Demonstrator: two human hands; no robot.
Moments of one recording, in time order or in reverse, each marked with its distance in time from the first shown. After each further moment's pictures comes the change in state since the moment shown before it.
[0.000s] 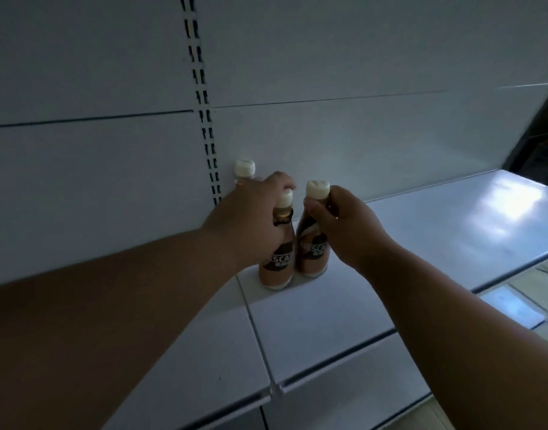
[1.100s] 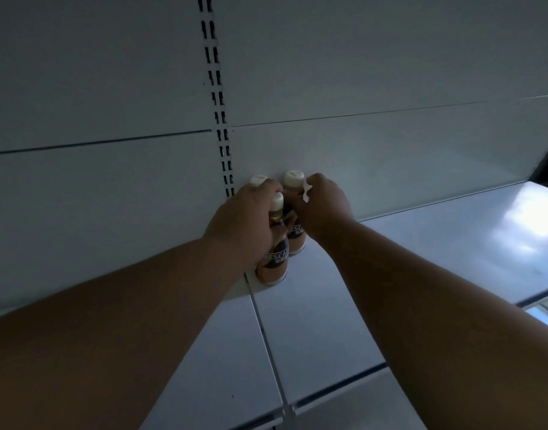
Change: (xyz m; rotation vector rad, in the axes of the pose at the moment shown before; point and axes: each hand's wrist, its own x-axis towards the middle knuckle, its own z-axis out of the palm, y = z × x) left_hand 0.015 -0.023 -0.004 0.143 0.103 -0.094; right_hand 0.072 -0.020 0.047 -0.170 0.054 0.027
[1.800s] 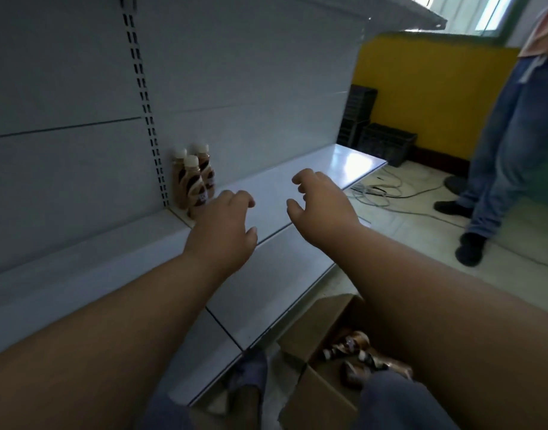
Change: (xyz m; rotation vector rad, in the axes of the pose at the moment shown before) left_hand -0.194 0.089 -0.090 -0.221 -0.099 0.310; right_hand -0.299 -0.087 -0.165 -0.405 0.212 0.077
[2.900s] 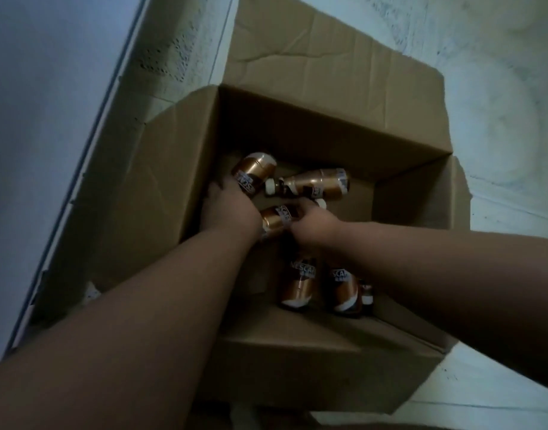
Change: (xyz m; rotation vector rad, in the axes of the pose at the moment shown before) left_hand -0.096 0.071 0.572 -0.005 -1.106 -0.419; right_hand -0.257 0.430 0.257 0.279 -0.767 1.537
